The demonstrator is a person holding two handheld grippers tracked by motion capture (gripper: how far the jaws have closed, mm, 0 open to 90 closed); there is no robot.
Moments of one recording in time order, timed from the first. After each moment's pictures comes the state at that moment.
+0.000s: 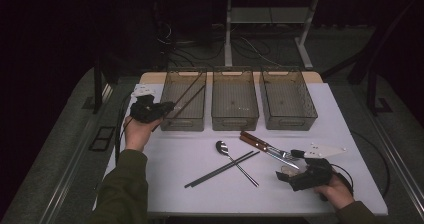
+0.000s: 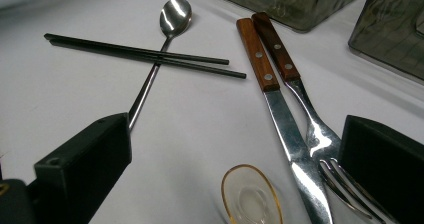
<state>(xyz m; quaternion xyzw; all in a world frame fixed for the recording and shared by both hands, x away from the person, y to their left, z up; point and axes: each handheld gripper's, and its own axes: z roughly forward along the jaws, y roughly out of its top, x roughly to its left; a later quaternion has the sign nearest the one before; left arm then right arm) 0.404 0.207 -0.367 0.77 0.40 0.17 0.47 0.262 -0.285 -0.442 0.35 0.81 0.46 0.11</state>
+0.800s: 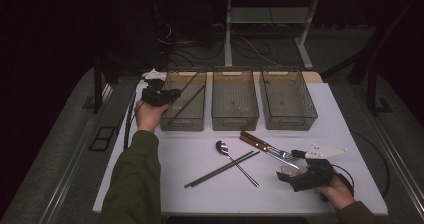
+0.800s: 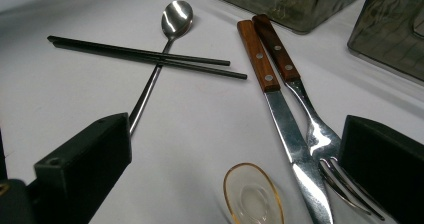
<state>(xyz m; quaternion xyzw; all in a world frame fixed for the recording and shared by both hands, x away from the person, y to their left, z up) 0.455 0.184 -0.363 0.77 0.42 0.17 0.44 0.259 -0.287 -0.441 0.35 0.81 0.47 0.11</state>
